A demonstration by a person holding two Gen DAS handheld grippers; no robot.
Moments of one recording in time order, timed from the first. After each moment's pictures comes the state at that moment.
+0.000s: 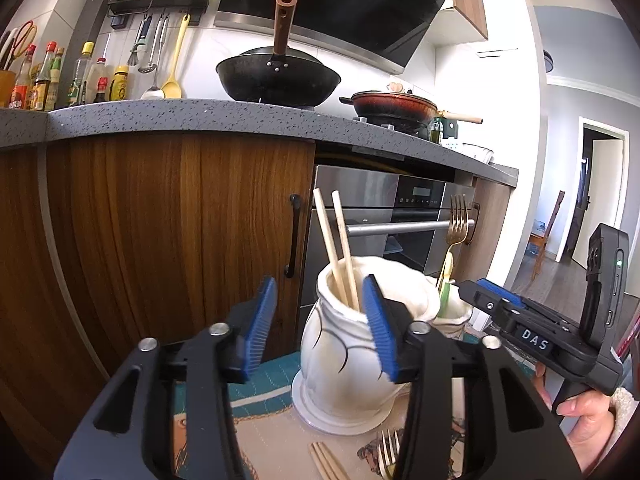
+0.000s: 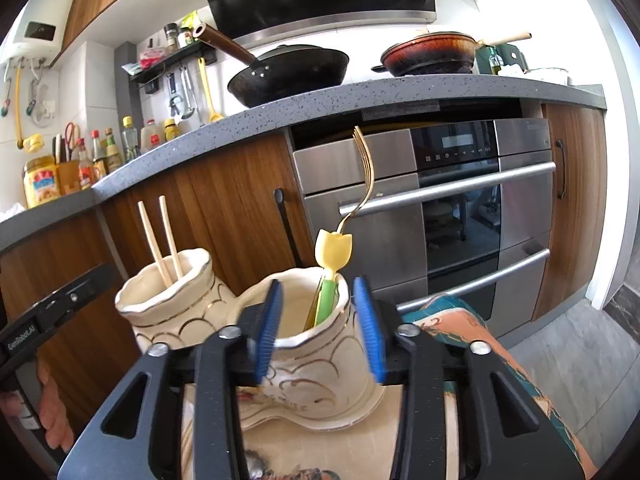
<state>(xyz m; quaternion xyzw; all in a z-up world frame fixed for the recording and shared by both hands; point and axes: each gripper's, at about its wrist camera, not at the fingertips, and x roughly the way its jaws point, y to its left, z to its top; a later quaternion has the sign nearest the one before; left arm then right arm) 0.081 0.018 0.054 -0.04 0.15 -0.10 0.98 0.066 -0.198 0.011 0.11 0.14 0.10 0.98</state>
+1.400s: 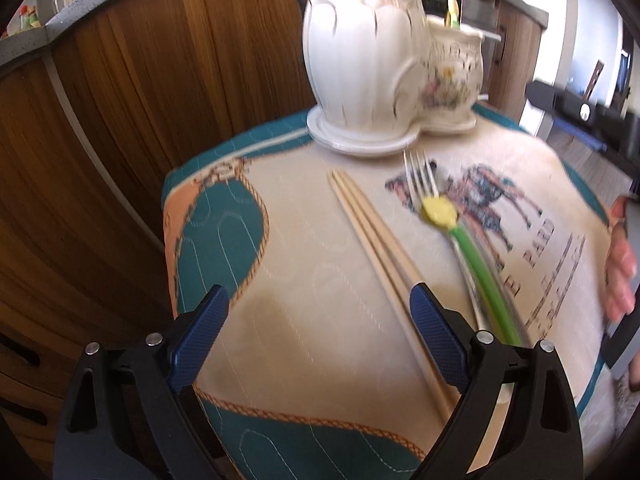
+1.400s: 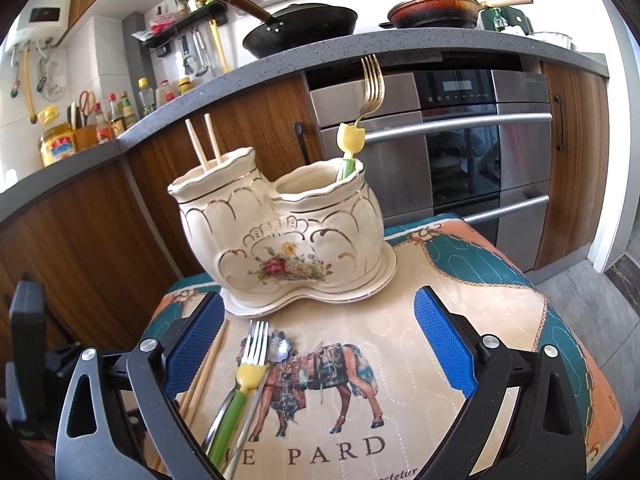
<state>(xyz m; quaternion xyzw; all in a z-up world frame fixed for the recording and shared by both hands) 0.024 -0.001 -0.053 0.07 0.43 -0.04 0.90 0.004 -0.189 -0.020 0.11 0.22 0.13 0.96</state>
